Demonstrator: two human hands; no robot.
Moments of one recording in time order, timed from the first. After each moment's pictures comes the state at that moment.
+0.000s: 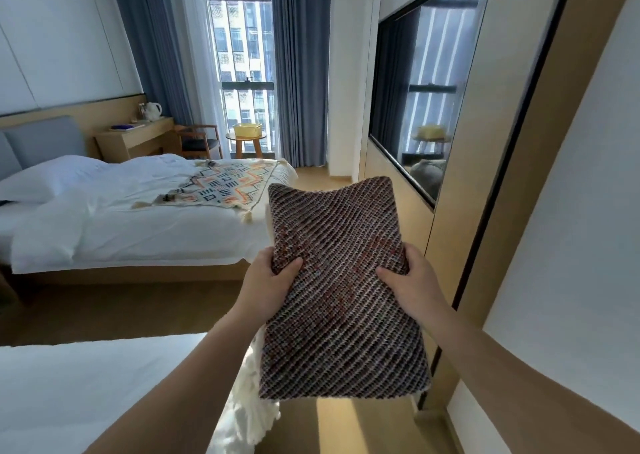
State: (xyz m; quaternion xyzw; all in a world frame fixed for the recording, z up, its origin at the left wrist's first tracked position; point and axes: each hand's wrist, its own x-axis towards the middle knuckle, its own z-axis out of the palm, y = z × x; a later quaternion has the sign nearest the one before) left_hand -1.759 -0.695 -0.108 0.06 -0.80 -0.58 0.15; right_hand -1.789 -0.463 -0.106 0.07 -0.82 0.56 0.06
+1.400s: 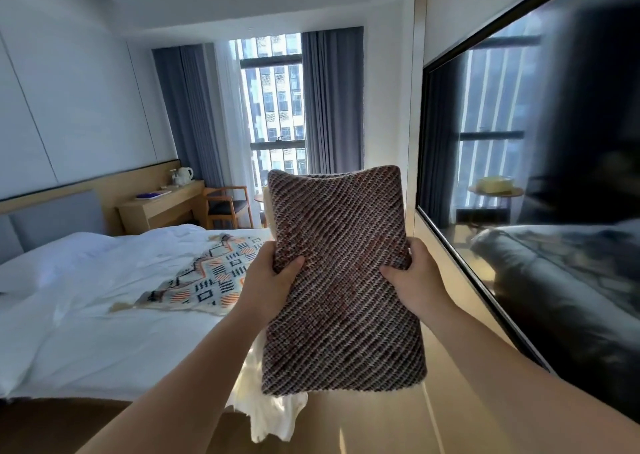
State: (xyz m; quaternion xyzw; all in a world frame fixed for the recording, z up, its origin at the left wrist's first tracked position) left_hand -2.374 -0.765 -0.004 0.04 -0.81 -0.51 0.28; right_hand -2.440 -0.545 -0.011 0.15 -0.78 0.61 0.10
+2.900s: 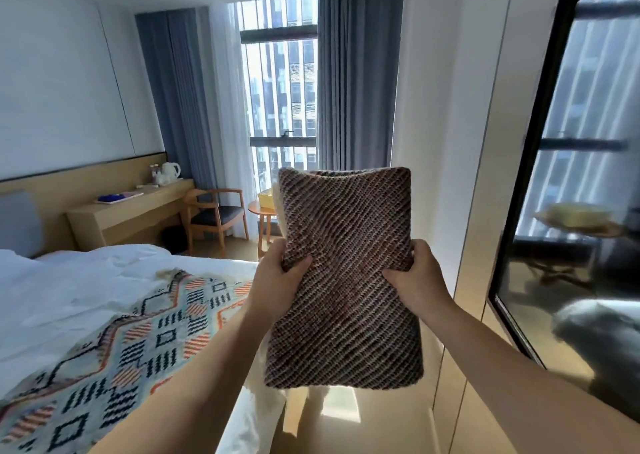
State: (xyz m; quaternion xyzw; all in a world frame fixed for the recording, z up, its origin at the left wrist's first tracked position) left_hand -3.154 -0.880 -0.021 0.08 -0.81 -0.49 0.32; right_hand -3.237 -0.676 -0.023 0.18 -0.80 0.57 0.09
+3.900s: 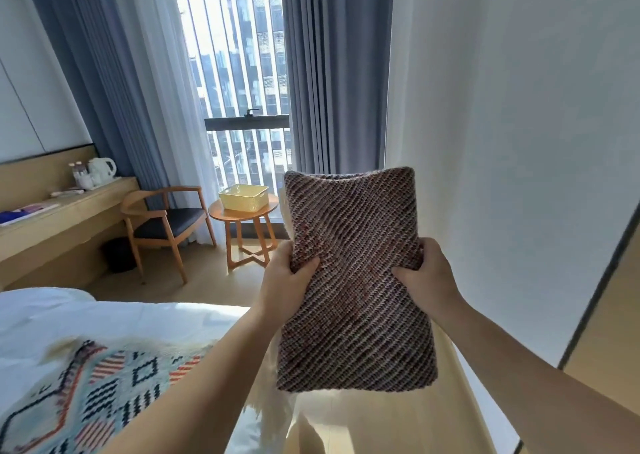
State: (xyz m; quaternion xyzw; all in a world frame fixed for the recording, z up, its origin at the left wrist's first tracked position) left_hand -3.690 -1.048 -0.075 0.05 -0.79 -0.56 0.24; right_hand -3.748 -0.833 -0.073 0.11 -0.83 0.54 0.09
